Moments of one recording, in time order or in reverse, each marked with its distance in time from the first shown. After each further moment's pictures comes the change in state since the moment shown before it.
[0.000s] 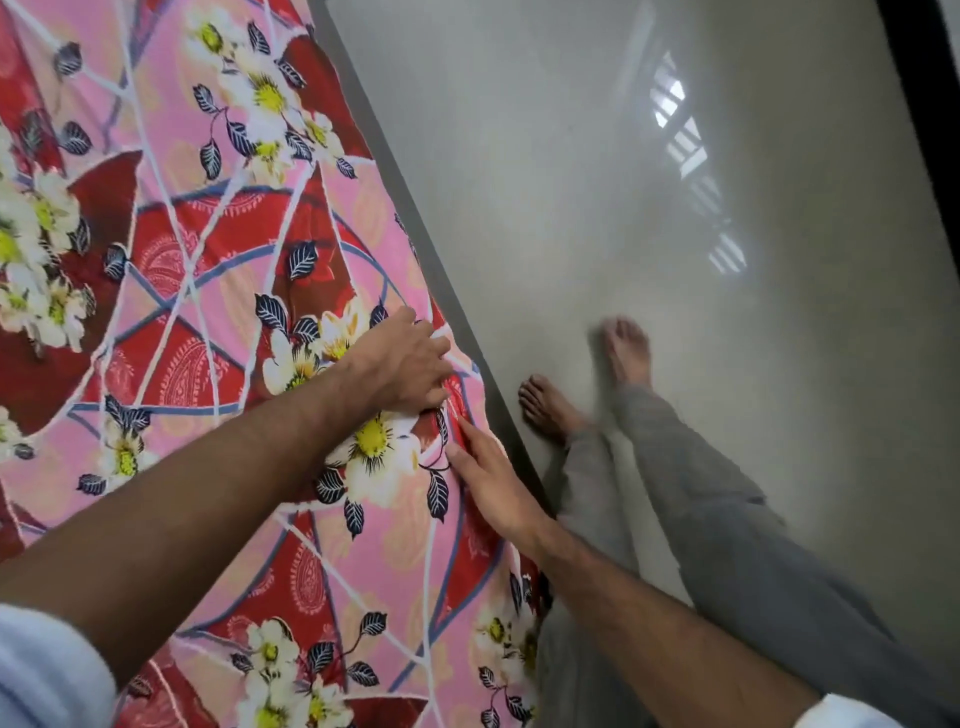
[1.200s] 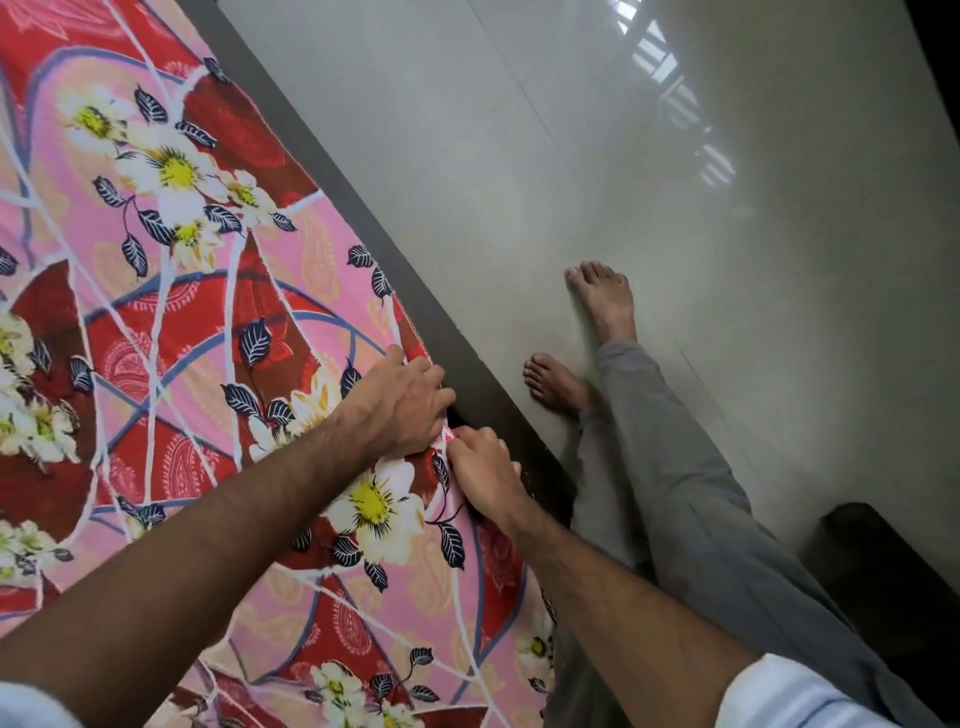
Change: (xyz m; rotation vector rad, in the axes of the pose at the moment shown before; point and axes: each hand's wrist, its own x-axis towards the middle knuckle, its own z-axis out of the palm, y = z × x) left_hand 0.017 -0.012 -0.001 -0.064 -0.091 0.091; right_hand 0.040 -0.048 -0.002 -0.049 0.073 0.286
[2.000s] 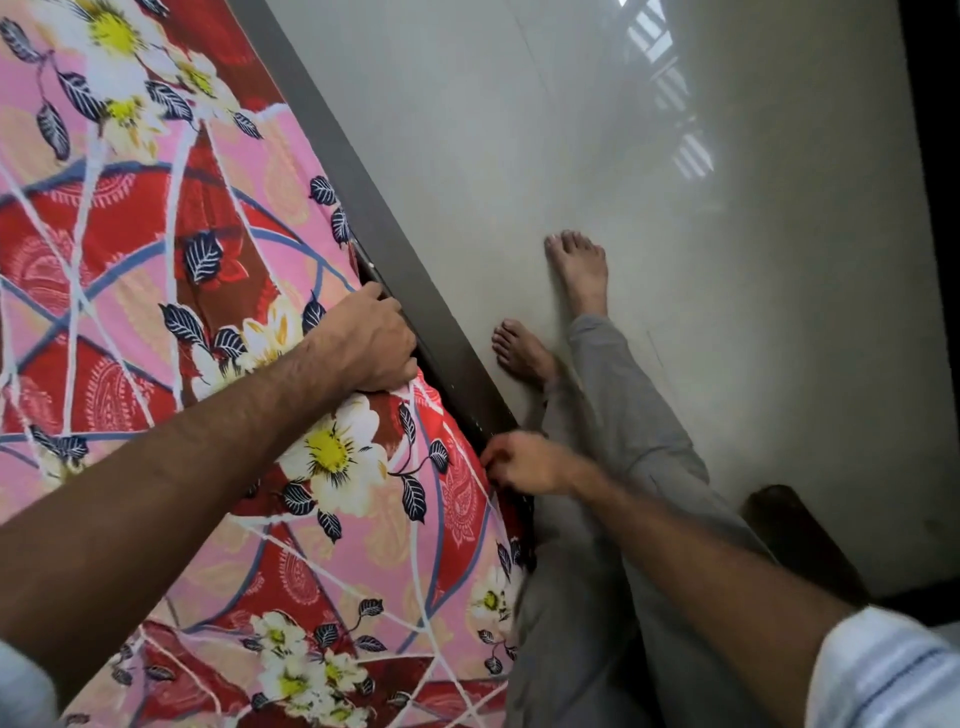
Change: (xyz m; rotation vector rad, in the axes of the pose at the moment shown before) left_hand 0.013 -0.001 0.008 0.045 0.041 -0.023; right_hand -0.014 0.072 -0.064 -0.437 -0.382 0.025
